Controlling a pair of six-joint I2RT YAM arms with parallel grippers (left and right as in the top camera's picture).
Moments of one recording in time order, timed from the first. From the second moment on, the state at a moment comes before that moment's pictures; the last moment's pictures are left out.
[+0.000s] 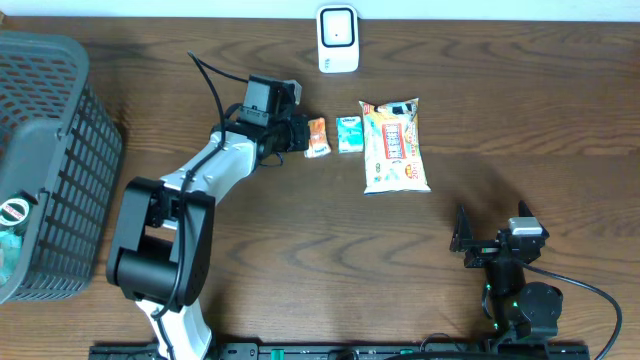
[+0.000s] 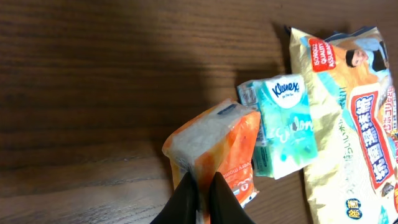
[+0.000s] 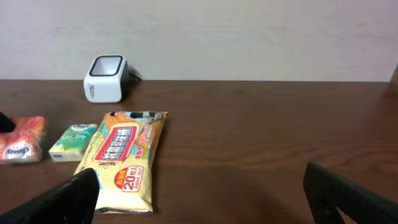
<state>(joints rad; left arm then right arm) -0.29 1.93 1.20 -0.21 0.34 -0.35 0.00 0.01 0.01 -0.07 -0.04 0.01</state>
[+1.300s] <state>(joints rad) 0.03 1.13 1.23 -0.68 0.40 -0.18 0.00 0.01 0.01 -0.07 -0.04 0.01</state>
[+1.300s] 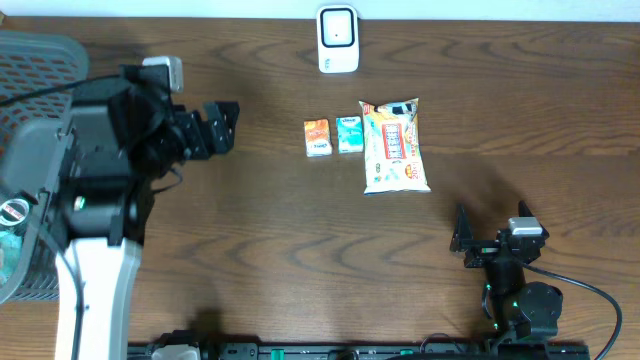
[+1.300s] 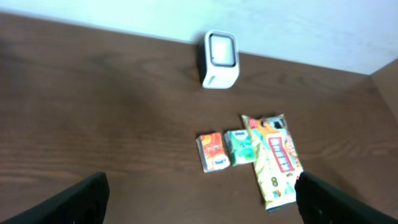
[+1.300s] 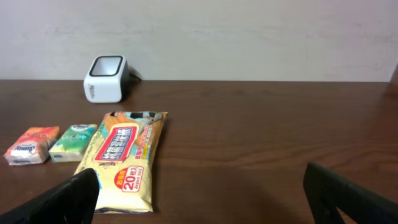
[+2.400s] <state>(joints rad) 0.03 1.29 1.69 -1.39 0.25 -0.11 0.00 0.01 0.01 -0.07 -0.04 0.01</state>
